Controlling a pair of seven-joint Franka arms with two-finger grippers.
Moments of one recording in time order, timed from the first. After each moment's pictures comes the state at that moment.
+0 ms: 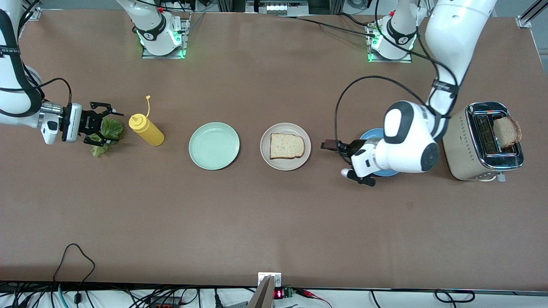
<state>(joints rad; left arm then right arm) -0.14 0.52 -0.16 -1.69 -0.56 1.95 0.21 -0.40 0.32 0.01 -2.13 0.71 1.86 -2.00</state>
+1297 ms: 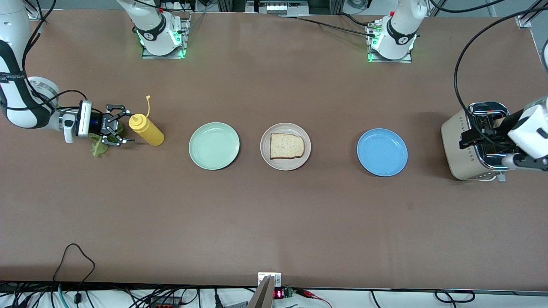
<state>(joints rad) -0.06 0.26 0.09 -1.38 -0.05 1.59 0.07 -0.45 0.50 0.00 -2.14 0.93 1.74 -2.43</state>
